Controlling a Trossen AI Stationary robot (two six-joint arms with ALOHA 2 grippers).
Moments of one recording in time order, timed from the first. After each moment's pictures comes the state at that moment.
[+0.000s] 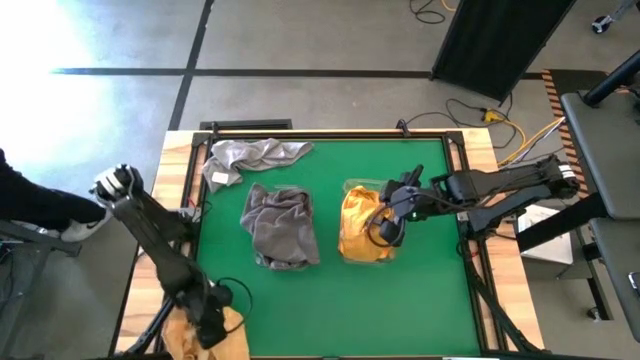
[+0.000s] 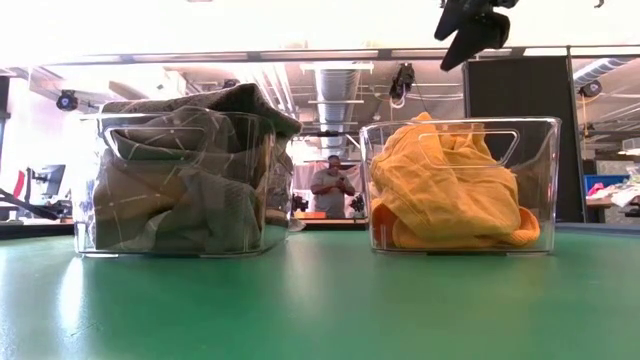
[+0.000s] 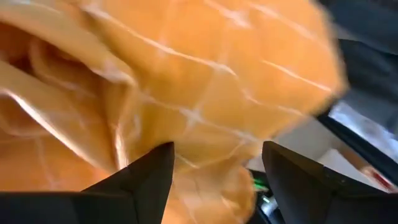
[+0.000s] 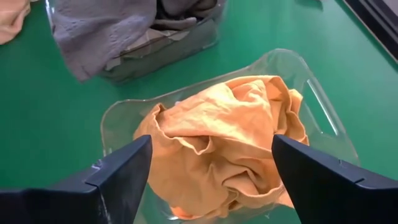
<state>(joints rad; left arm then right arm) -0.95 1.40 0.85 -0.59 0.38 -1.67 0.17 1.29 1.24 -0.91 0.26 0.52</state>
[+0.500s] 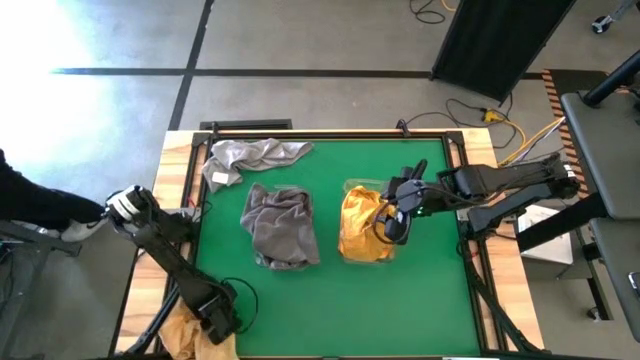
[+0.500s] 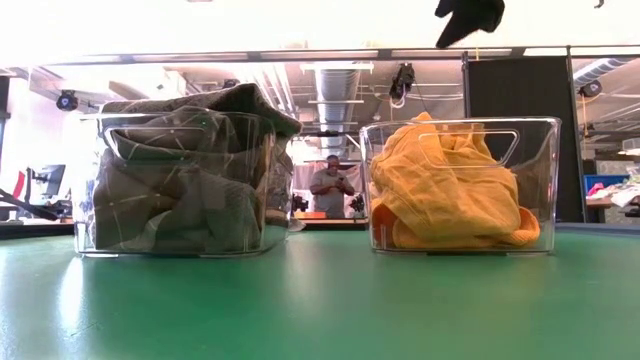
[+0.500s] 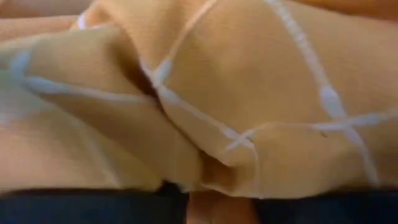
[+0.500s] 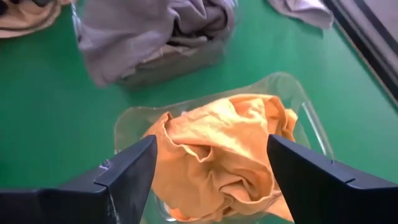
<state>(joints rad) -0.93 1.71 0.86 -0.69 0.47 -1.64 0.17 1.29 1.31 -0.94 0.25 0.44</state>
